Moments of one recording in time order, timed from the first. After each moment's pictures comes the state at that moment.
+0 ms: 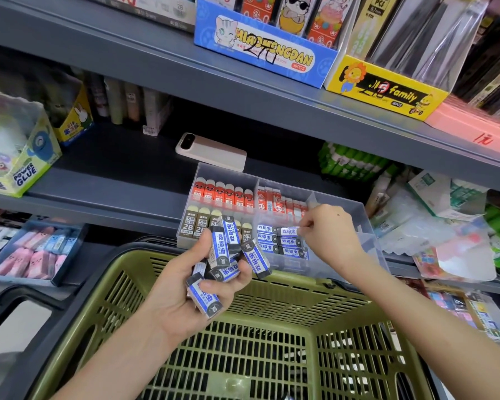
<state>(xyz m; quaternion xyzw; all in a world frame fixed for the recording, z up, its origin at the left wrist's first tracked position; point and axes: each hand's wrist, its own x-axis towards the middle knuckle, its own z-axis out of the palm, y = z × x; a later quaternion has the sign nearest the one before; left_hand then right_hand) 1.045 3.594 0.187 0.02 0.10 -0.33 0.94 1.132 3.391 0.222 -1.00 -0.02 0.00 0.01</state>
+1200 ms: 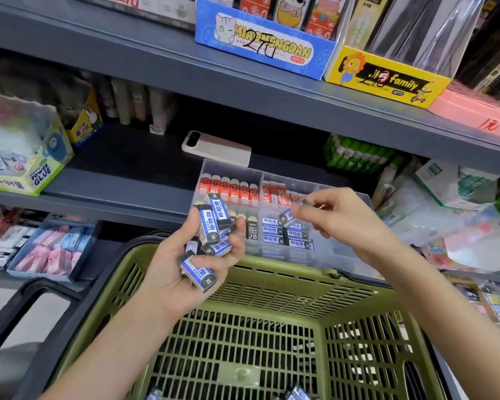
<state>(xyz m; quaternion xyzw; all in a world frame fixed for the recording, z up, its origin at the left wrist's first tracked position) 1.049 3.607 0.194 0.00 0.09 -0.29 0.95 1.107 3.396 0.265 -0.92 -0.04 0.10 0.39</state>
